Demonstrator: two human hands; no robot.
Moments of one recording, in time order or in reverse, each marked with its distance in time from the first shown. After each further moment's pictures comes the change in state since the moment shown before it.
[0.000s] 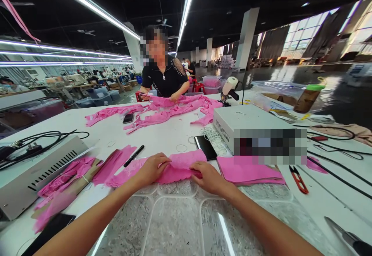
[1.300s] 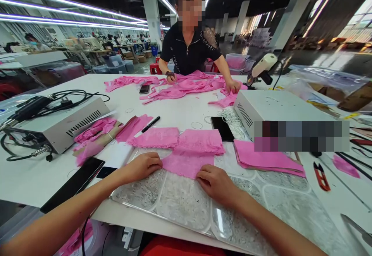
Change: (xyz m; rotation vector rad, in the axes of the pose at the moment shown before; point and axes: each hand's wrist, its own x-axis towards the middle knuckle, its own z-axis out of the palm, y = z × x) left_hand -0.123 -0.008 -0.014 0.023 -0.283 -0.023; right_hand -0.062 -0.043 0.027 -0.056 -0.141 -0.246
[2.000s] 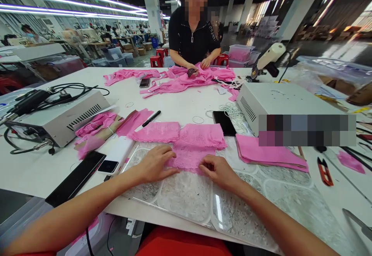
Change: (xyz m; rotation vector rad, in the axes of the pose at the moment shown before) left_hand 0.023 0.047 0.013 0.171 0.143 -0.016; right_hand 0.016 -0.002 -0.016 0.382 -0.025 0.349
